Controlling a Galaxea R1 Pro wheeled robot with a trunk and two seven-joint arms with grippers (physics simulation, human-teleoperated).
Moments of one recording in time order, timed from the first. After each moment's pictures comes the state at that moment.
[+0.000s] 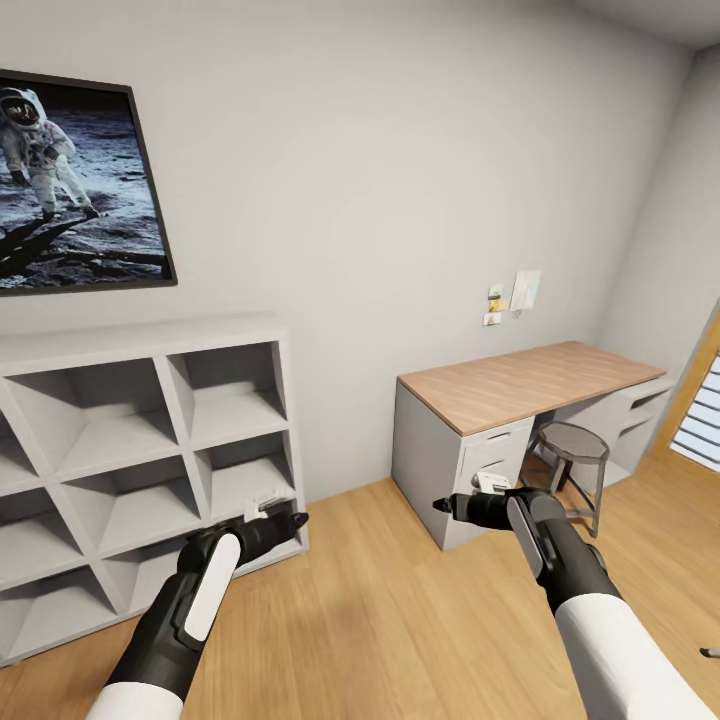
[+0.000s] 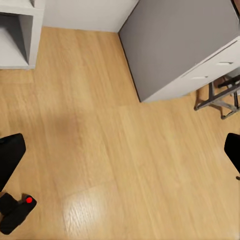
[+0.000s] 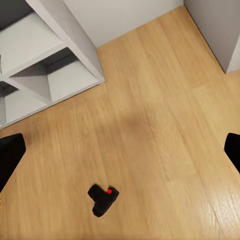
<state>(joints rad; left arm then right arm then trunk) -0.46 -0.09 0.01 -1.20 0.48 0.77 0.15 -0.69 -0.03 -0.10 -0.91 -0.06 0.84 0.31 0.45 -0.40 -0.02</state>
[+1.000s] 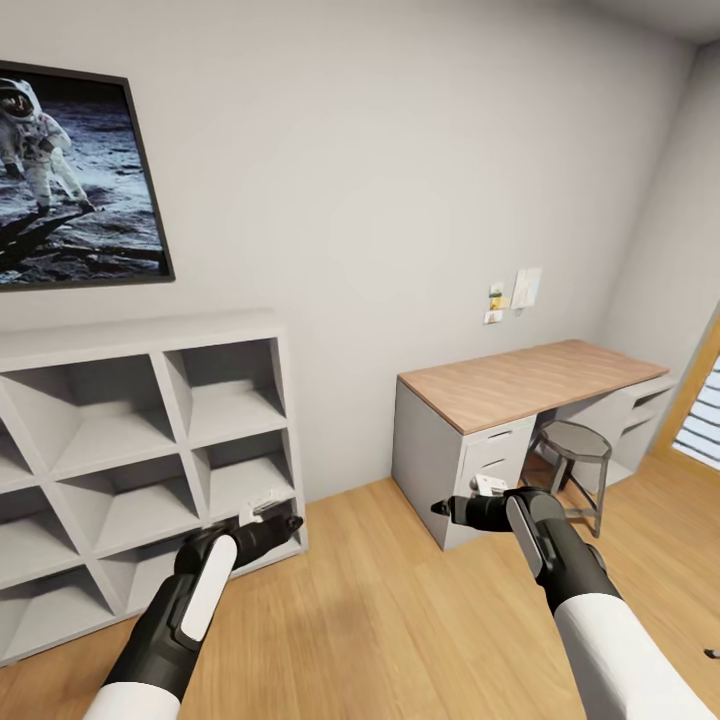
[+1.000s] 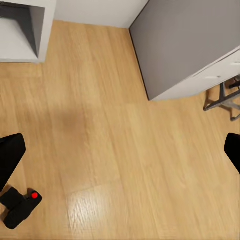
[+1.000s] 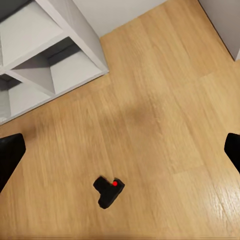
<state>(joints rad) -0.46 -0.08 0.02 -1.18 0.49 0.77 0.18 -0.69 -0.03 -0.10 -0.91 -0.08 0.88 0.31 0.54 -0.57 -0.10</state>
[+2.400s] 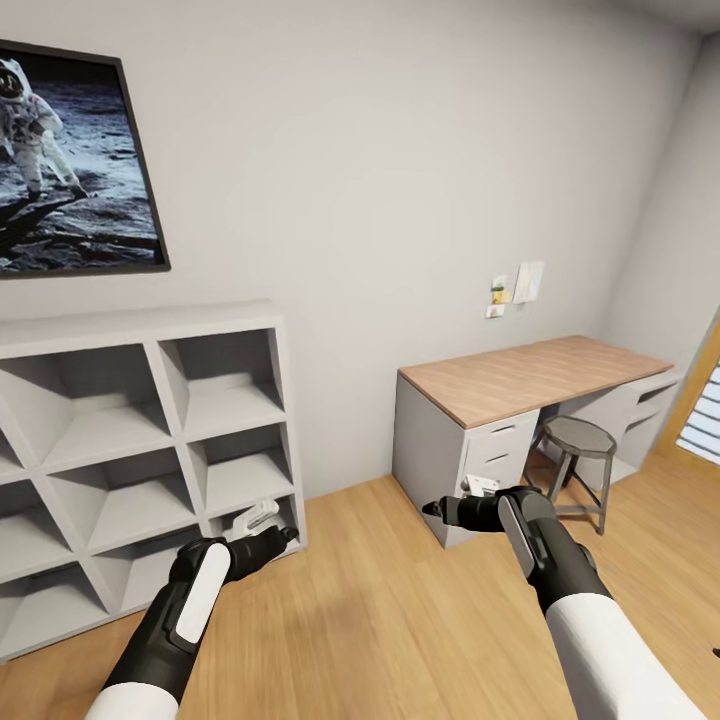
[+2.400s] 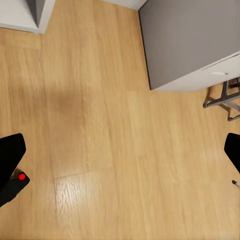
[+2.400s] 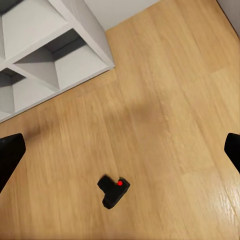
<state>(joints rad) -0.46 -0.08 0.09 -1.10 0.55 0.76 0.18 -0.69 0.00 -0.10 -0.91 -0.08 0.90 0.31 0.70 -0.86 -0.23</state>
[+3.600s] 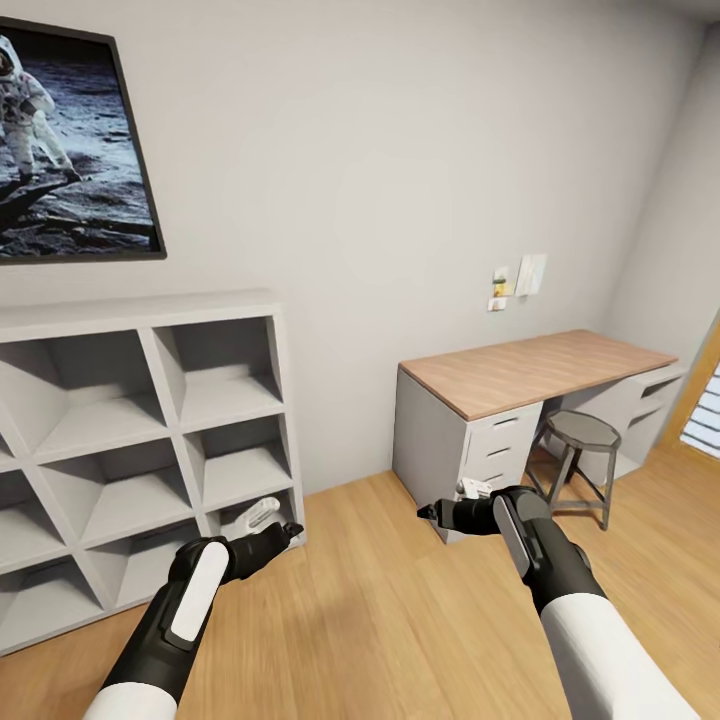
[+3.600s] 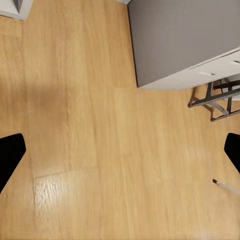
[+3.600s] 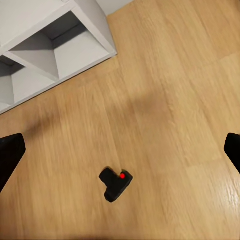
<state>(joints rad) -0.46 -0.08 0.09 -1.10 0.66 0.77 0.18 -0.69 0.01 -0.09 -0.91 -0.08 0.94 0.31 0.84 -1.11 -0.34</state>
